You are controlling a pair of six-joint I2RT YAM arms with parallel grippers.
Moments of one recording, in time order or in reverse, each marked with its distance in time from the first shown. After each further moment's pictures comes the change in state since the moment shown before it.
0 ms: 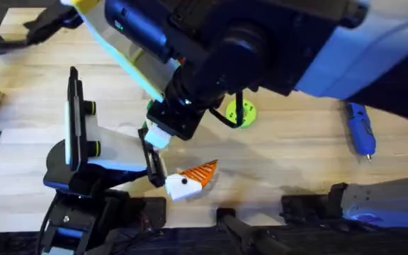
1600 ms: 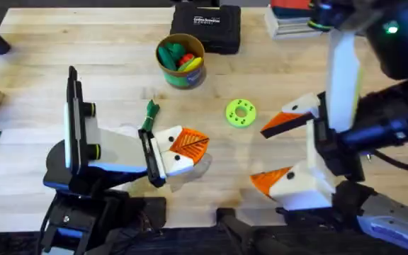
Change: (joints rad) left arm 0.000 -0.001 0.000 0.002 0.002 0.026; right arm -0.402 -0.673 -0.450 -0.262 -0.438 -0.285
